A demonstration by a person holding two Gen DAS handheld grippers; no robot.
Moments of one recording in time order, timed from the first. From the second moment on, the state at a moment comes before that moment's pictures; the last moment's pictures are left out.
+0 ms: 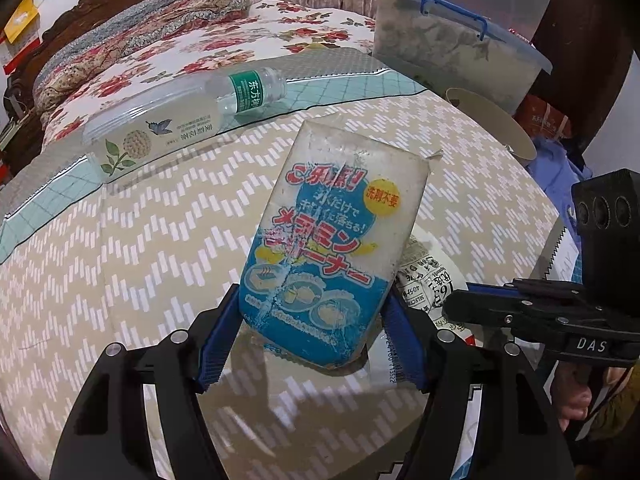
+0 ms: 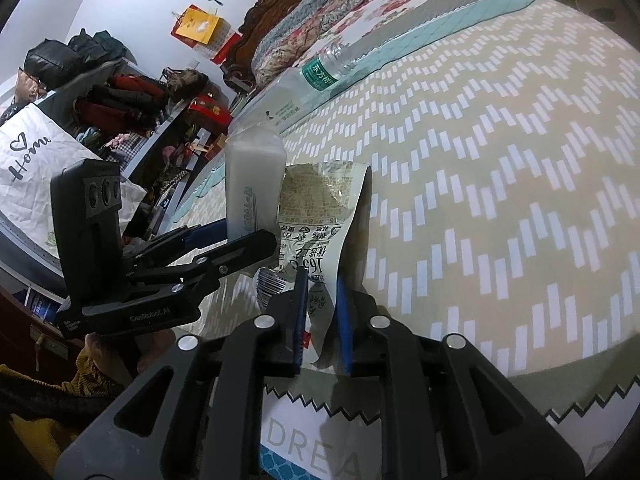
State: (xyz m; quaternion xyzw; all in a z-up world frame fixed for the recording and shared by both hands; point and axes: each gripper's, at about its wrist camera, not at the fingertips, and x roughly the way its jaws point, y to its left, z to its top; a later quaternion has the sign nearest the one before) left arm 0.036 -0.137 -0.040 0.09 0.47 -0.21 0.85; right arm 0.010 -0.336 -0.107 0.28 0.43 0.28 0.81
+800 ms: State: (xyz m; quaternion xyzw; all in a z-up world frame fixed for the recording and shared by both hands) left arm 0.036 -0.112 -0.048 0.05 0.48 -0.22 0.85; right arm 0.001 -0.329 -0.094 0.24 0.40 0.27 0.84
